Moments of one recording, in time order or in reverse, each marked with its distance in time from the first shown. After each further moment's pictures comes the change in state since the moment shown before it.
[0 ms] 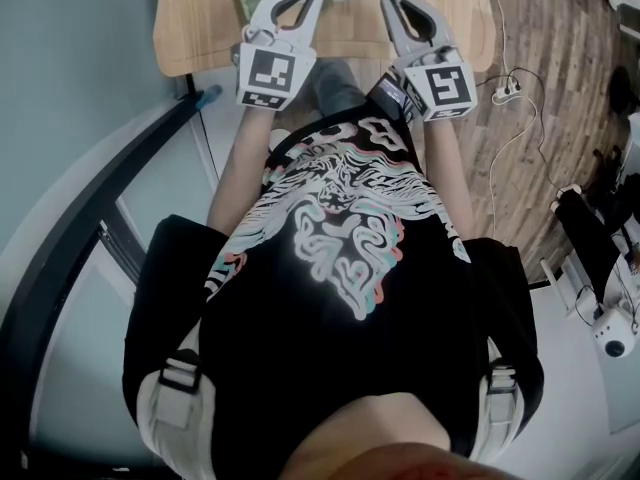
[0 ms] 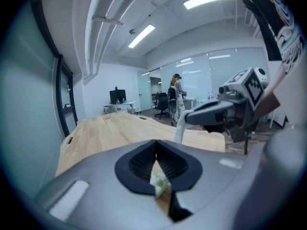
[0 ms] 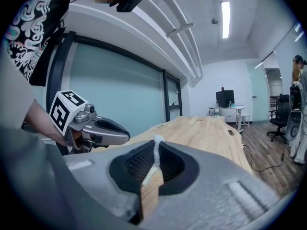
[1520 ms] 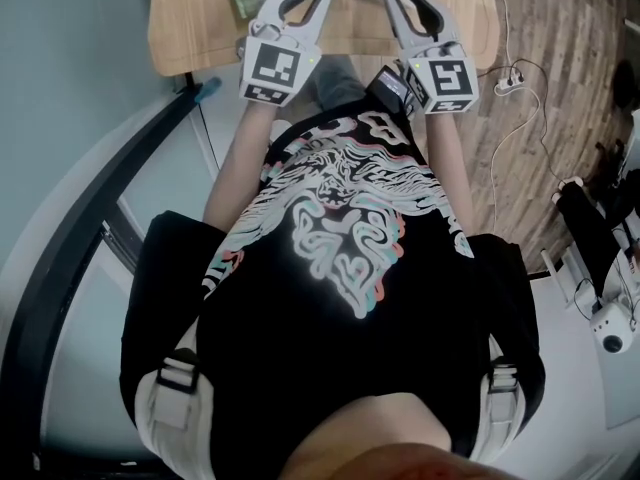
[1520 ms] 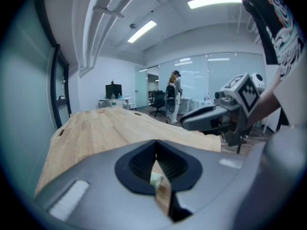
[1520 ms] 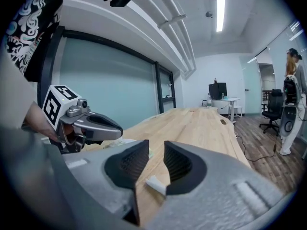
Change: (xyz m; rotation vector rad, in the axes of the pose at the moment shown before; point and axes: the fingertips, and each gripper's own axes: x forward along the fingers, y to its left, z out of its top) left arm 0.023 -0.011 -0.015 -0.043 0.032 -0.077; right arm 0.007 -0.027 -0.035 0.053 0.081 -0.065
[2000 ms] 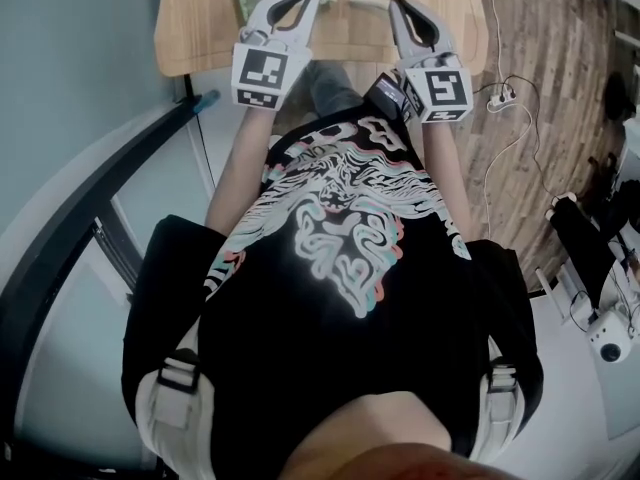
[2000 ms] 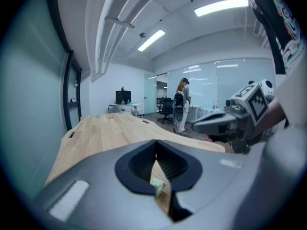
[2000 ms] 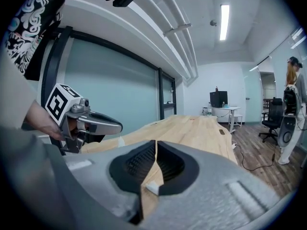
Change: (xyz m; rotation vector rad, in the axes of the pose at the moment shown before) left arm -0.033 0.008 0.025 -0.070 -0.074 0.104; right arm -0.029 0.011 0.026 -0.060 -0.057 -0.002
